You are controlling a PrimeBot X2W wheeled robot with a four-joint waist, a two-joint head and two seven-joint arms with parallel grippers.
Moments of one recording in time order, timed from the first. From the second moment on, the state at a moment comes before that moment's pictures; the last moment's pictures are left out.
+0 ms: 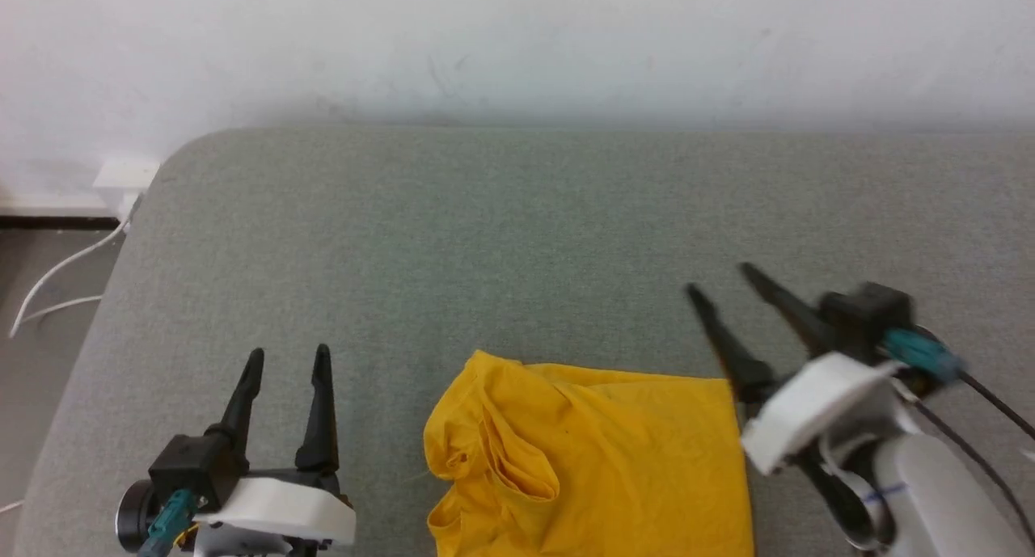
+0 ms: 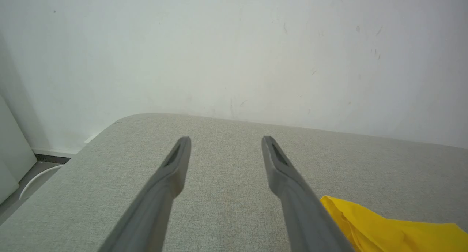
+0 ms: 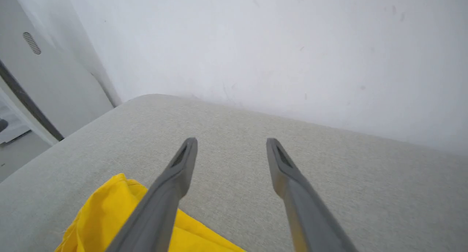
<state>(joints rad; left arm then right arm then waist) 0.02 0.21 -0.15 0.03 -0.34 0.09 -0.26 -0.25 -0.21 0.31 0.12 0.39 0.13 0.09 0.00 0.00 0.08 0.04</state>
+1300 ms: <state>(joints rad) 0.09 0.21 -0.12 0.02 -0.38 0.13 -0.26 0.07 -0.10 -0.12 0.18 0.88 0.13 0.70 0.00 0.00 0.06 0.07</state>
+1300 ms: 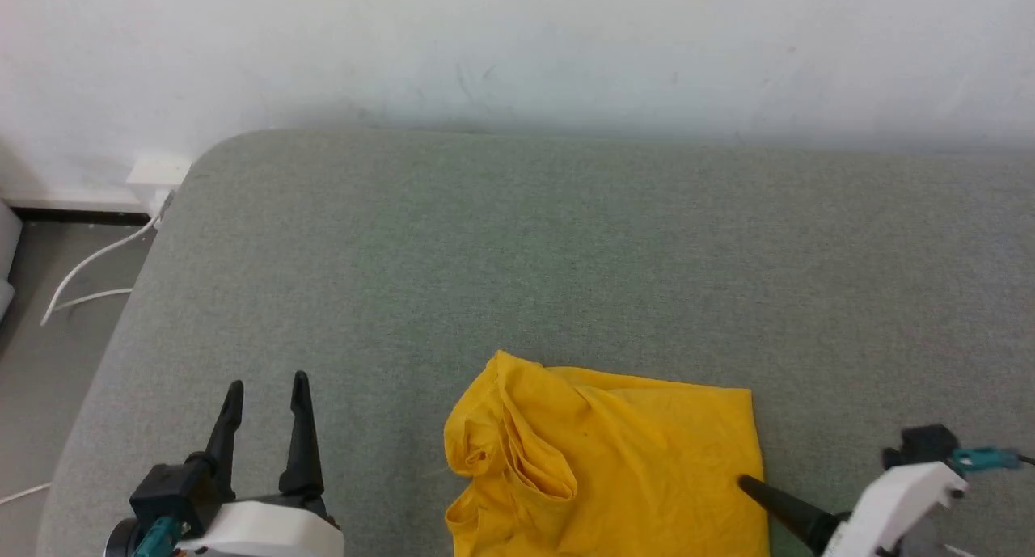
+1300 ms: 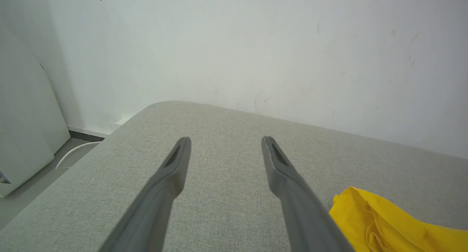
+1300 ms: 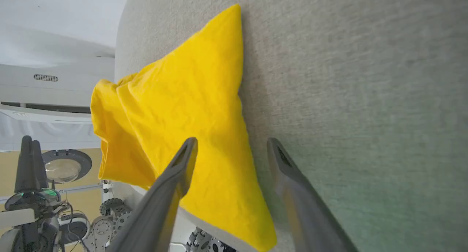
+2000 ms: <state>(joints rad) 0.06 0.20 -0.13 0.03 -0.37 0.11 -0.26 -0.11 -0.22 0.17 0.32 0.83 0.13 0.60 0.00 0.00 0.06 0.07</state>
